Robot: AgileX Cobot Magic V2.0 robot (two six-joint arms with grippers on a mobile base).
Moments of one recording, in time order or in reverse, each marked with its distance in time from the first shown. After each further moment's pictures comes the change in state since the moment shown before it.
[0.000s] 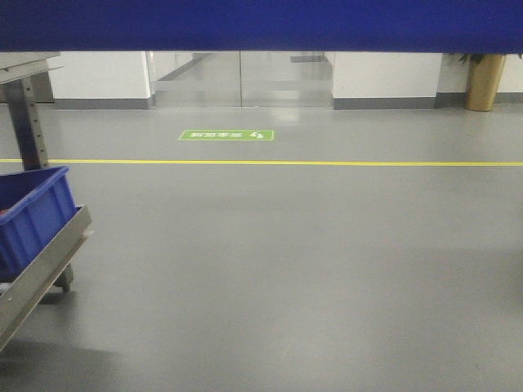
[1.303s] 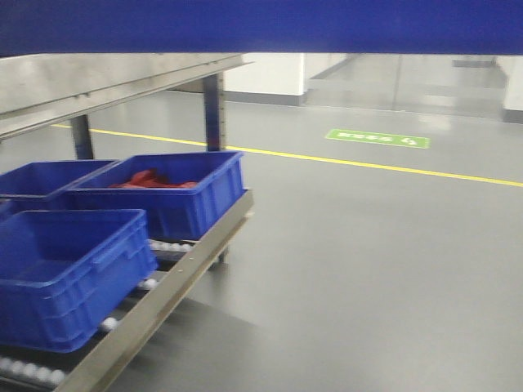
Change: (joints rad) left arm 0.000 0.000 0.000 0.000 0.000 0.000; right arm 0.000 0.002 0.000 0.000 -0.004 0.000
